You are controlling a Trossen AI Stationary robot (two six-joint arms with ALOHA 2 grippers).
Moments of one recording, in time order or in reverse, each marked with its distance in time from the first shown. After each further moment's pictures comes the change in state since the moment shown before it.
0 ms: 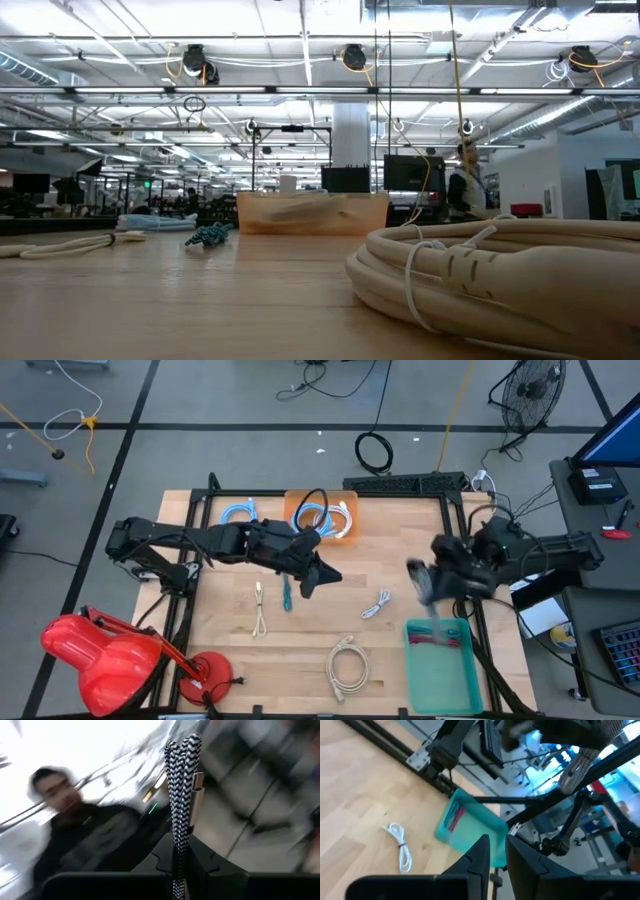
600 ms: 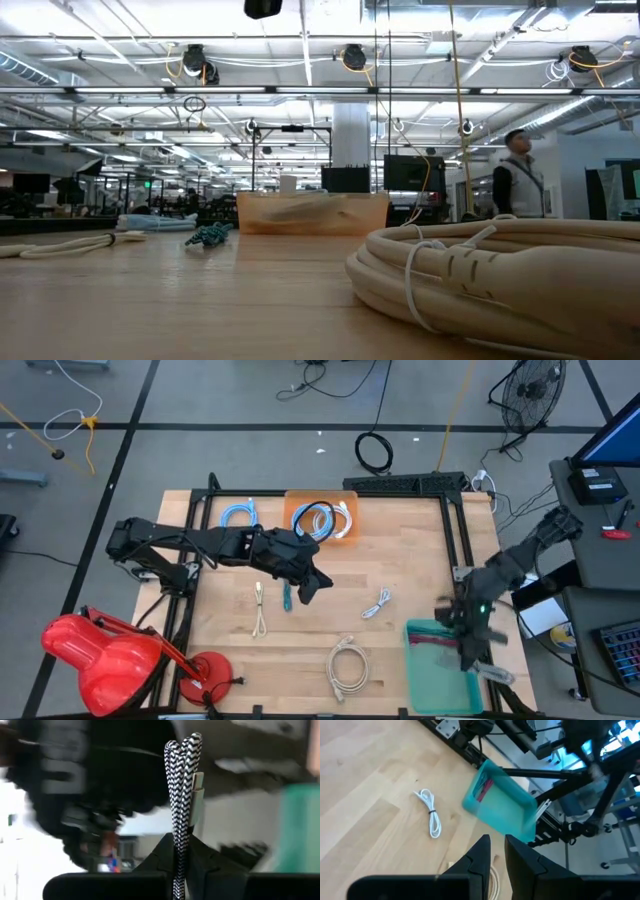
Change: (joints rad) left arm -0.015 0.002 0.000 -0.182 -0.035 -0.007; right arm 0.523 0.010 0.000 -0.666 0.066 0.267
